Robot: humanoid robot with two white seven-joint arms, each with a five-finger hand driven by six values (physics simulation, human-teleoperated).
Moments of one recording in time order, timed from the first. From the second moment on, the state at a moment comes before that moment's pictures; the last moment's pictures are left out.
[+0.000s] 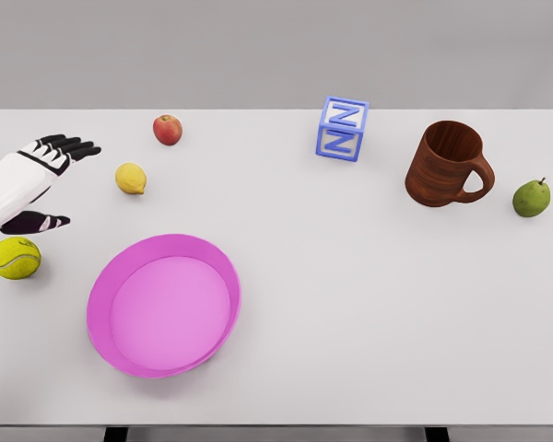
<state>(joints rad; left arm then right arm) -0.08 0.66 0.08 -1.57 -0.57 -0.61 -0.25 0.05 0.00 -0.30 0.08 0.25 -0.01 0.09</state>
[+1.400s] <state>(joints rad) -0.58 0.53 -0.22 -1.08 -0.60 -0.61 -0.61 0.05 0.00 -0.30 0.08 0.25 -0.01 0.09</state>
